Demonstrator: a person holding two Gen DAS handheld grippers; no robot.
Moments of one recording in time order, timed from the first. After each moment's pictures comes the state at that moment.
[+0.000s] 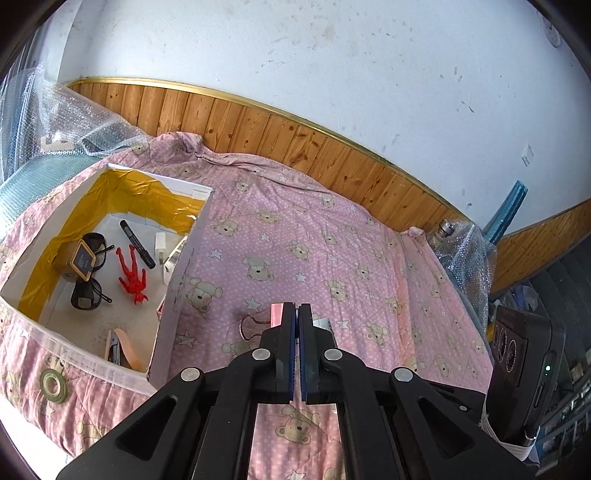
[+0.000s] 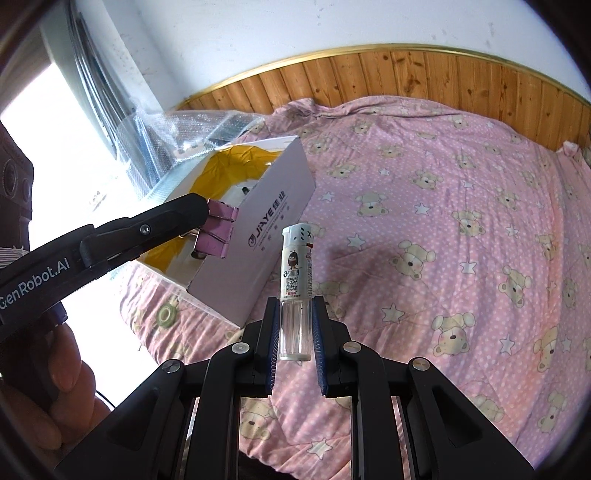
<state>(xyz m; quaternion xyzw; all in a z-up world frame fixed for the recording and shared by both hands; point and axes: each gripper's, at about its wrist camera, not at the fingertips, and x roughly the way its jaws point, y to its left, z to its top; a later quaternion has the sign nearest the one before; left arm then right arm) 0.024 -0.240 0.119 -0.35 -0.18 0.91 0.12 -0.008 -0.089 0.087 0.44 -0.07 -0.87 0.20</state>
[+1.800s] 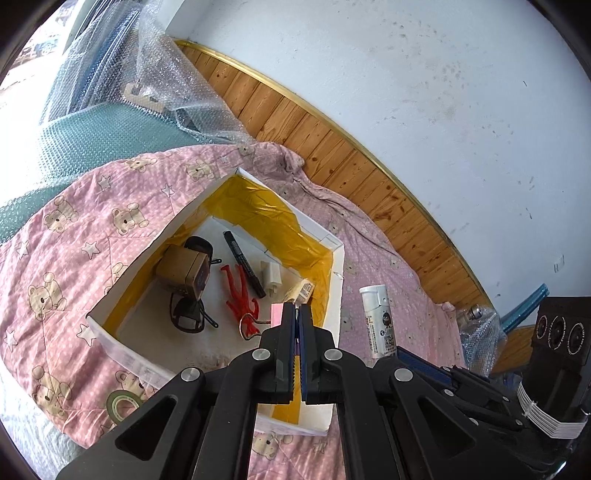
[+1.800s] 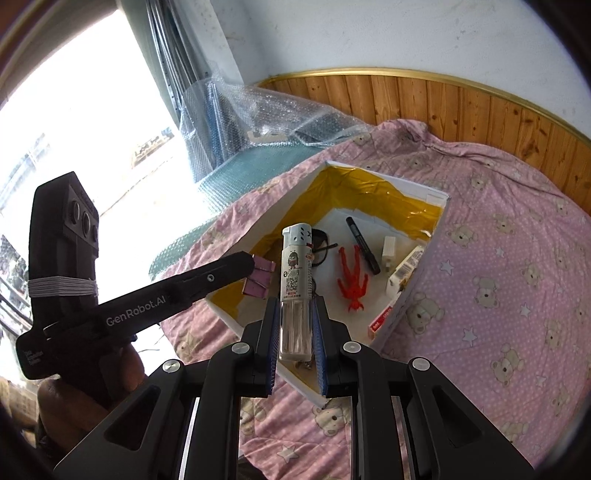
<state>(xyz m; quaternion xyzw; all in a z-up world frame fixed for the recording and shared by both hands) 0.007 -0.433 0.087 -0.34 -0.32 0.89 0.03 -0.076 -0.257 0.126 0.42 0.01 -0.85 0.32</state>
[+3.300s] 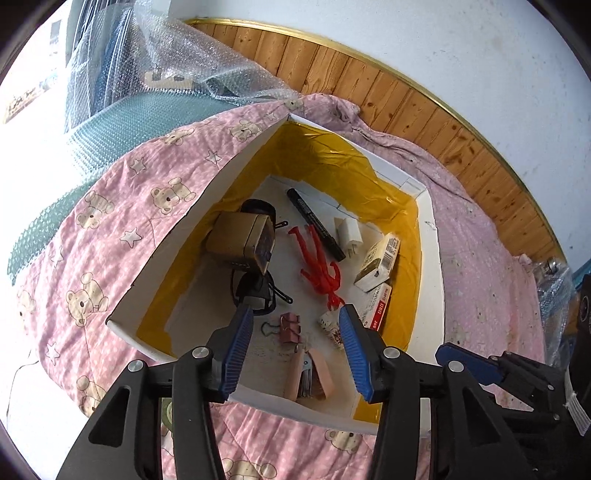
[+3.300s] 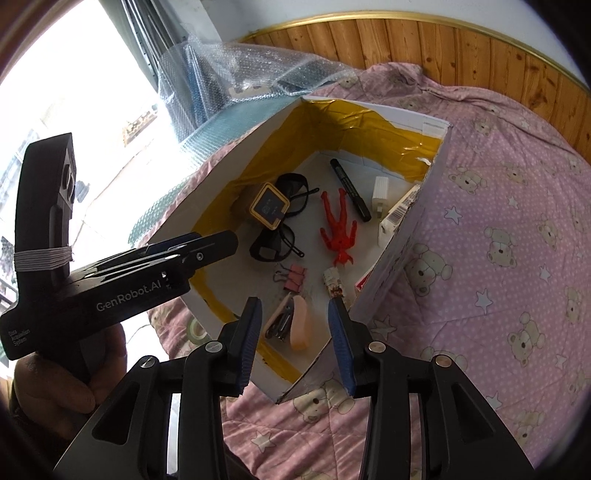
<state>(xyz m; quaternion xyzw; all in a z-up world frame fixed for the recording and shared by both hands) -0.028 -0.426 0.037 -0.45 -0.20 0.87 -0.05 -0.099 -0.244 0.060 0.49 0.02 -0.81 0.31</state>
